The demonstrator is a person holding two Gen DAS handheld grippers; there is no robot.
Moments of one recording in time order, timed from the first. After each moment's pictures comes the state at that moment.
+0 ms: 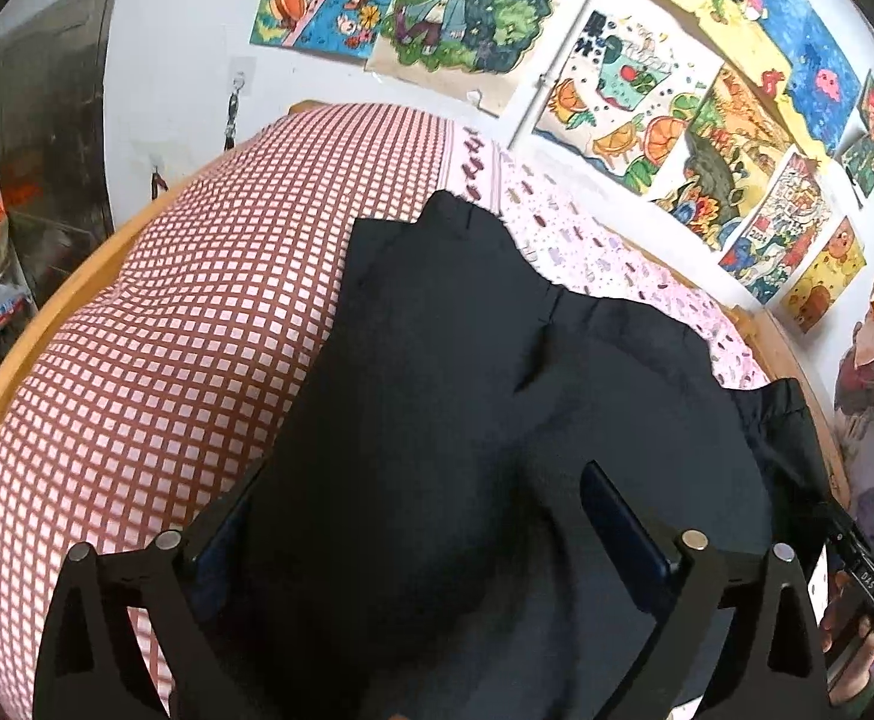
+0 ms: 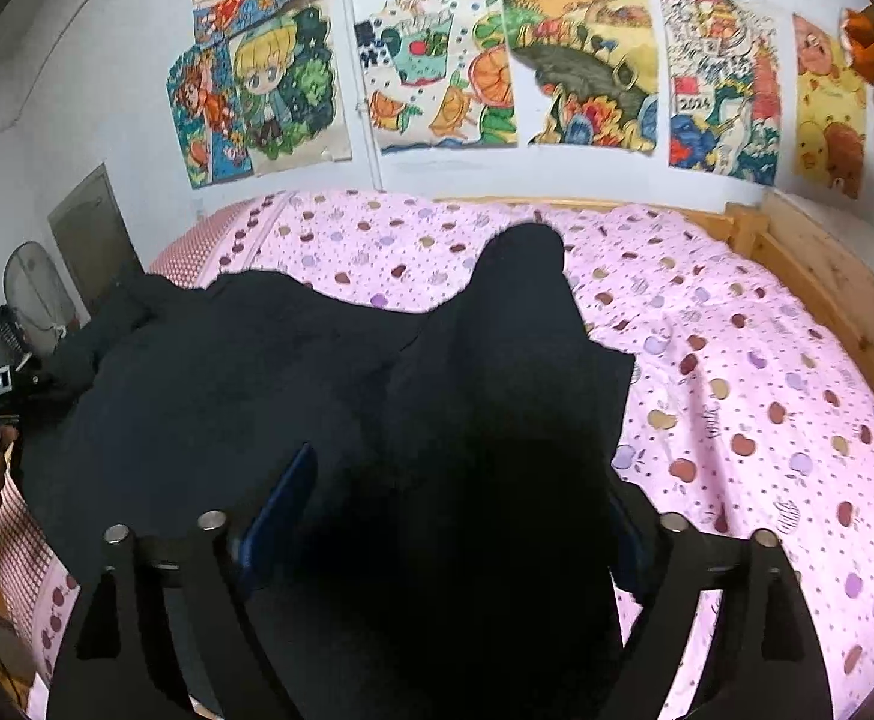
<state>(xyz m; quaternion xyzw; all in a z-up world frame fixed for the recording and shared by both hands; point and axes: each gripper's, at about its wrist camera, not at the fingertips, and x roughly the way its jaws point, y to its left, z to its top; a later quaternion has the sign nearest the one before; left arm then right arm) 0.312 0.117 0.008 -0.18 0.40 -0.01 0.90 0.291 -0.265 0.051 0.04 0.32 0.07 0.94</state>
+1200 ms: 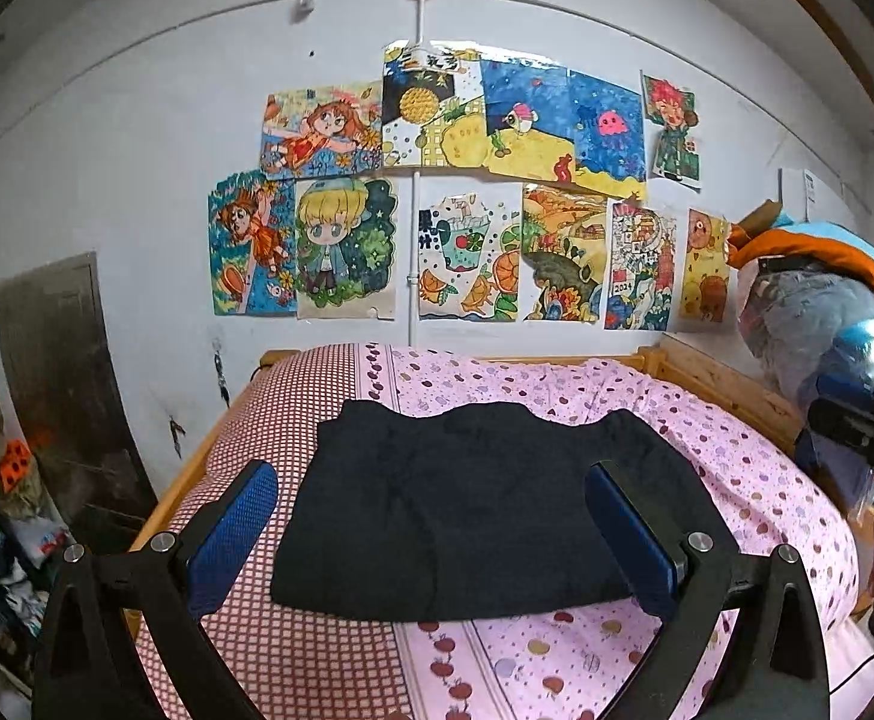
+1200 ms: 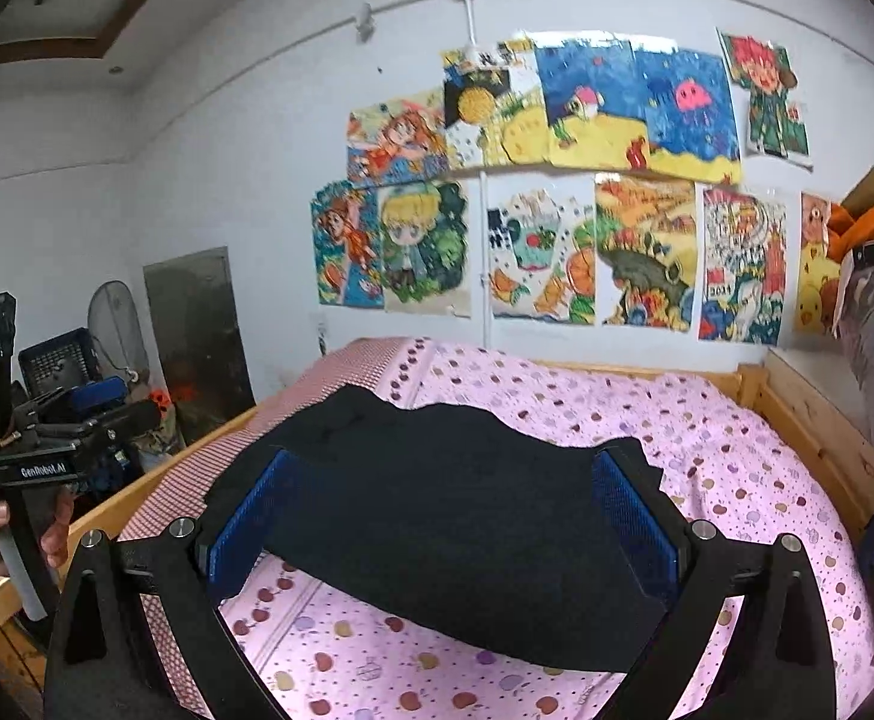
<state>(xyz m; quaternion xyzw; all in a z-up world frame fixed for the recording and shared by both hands) 0.068 0.051 0.147 0.00 0.17 -0.04 0.98 0.070 -0.190 0.171 0.01 0.15 0.14 0.98</state>
